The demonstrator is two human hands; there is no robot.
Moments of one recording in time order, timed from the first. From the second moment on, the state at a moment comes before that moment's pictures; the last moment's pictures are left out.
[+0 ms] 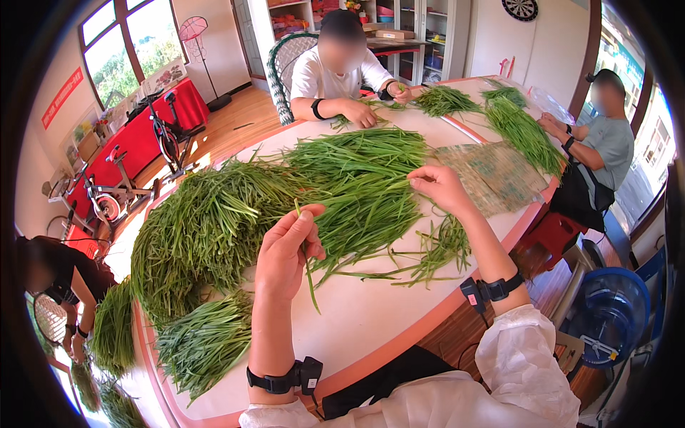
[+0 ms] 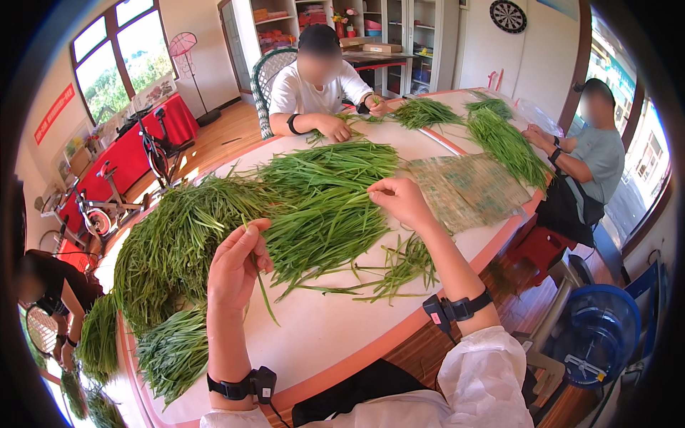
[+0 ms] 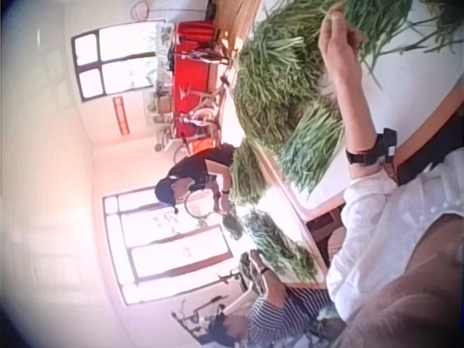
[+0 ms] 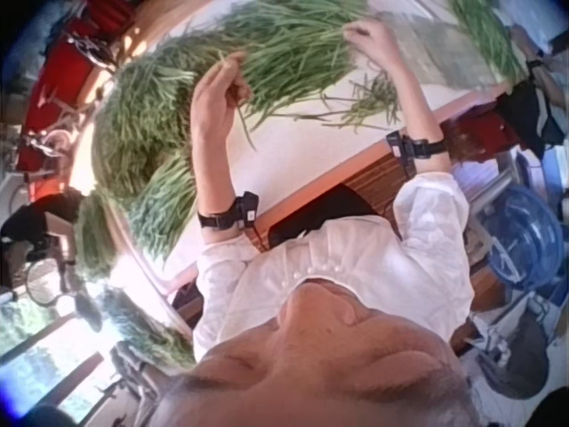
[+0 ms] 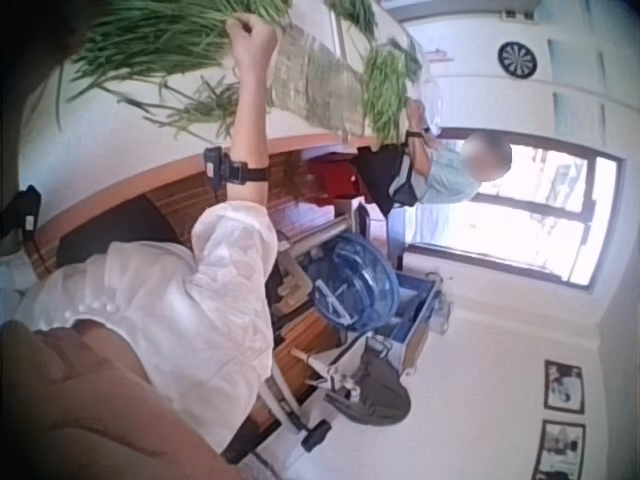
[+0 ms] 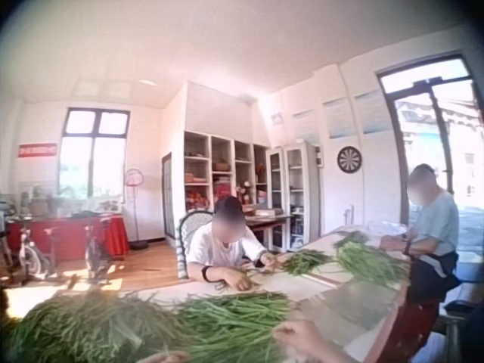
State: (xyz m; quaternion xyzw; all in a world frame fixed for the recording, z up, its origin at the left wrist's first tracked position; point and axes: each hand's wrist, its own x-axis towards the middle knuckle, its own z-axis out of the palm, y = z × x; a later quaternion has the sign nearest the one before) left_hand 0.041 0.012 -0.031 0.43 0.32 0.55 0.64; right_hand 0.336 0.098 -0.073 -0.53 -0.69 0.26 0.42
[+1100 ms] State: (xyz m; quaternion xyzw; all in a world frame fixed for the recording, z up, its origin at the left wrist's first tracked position) left_hand 0.099 0.000 -0.069 0.47 0.31 0.38 0.74; right_hand 0.268 -0.001 -0.055 -0.38 -0.59 0.46 0.55
